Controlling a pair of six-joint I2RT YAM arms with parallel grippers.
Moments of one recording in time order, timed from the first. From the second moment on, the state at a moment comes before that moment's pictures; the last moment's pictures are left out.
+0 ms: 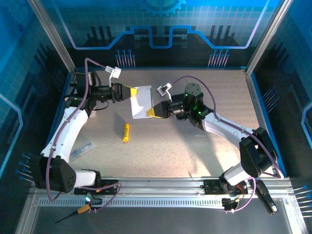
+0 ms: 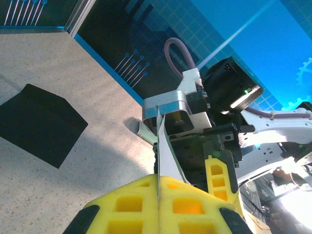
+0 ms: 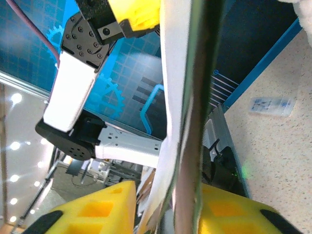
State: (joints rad) left arm -0.06 1.31 1.21 -0.30 1.19 -0.35; right arm 0.58 1.52 1.01 0.47 -1.16 1.04
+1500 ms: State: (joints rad) left arm -0.06 1.16 1.00 -0.34 1.29 -0.34; right arm 0.58 1.56 1.05 0.60 -1.11 1.17
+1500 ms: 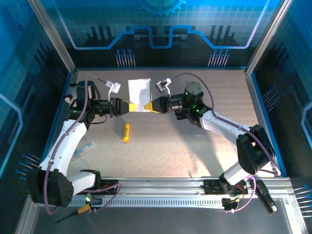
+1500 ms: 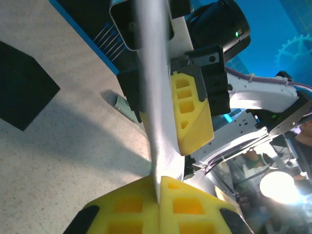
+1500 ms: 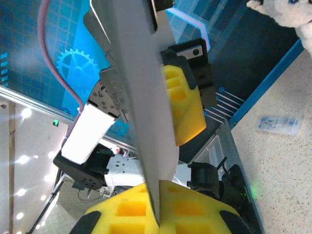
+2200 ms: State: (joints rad) left arm -0.06 1.16 1.00 -0.34 1.29 -0.35; right arm 0.55 1.56 1.06 0.60 -1.10 1.17
